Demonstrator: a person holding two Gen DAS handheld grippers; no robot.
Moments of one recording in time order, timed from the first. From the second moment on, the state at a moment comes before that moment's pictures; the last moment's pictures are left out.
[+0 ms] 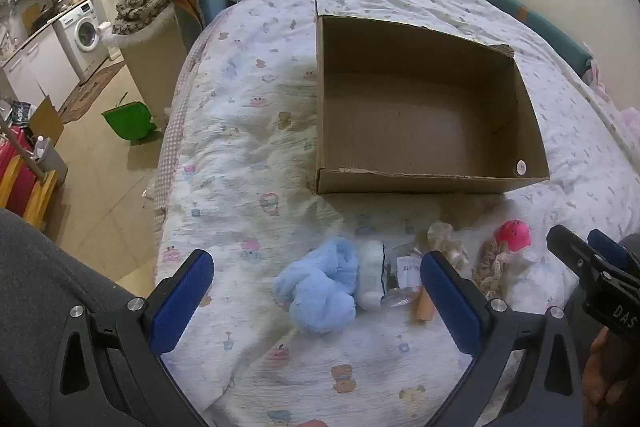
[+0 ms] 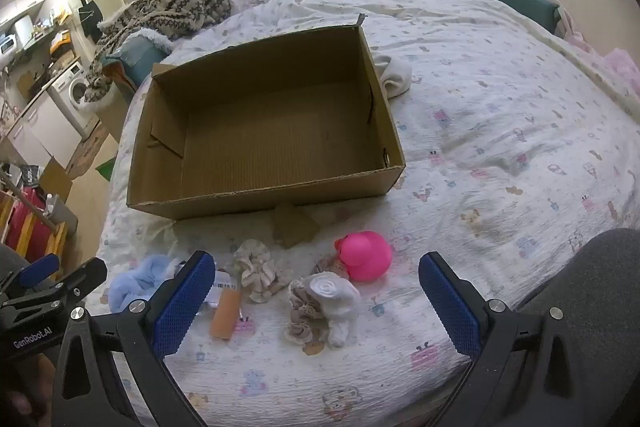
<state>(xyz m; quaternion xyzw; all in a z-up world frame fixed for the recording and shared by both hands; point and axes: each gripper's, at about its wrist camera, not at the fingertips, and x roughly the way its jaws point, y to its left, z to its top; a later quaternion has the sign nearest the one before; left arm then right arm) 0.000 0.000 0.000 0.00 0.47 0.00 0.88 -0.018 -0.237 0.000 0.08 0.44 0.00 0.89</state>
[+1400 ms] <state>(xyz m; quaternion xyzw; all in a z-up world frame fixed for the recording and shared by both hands) 0.000 0.002 -0.001 -0.01 0.47 0.00 0.88 -0.018 -0.238 0.000 0.08 0.45 0.00 0.89</state>
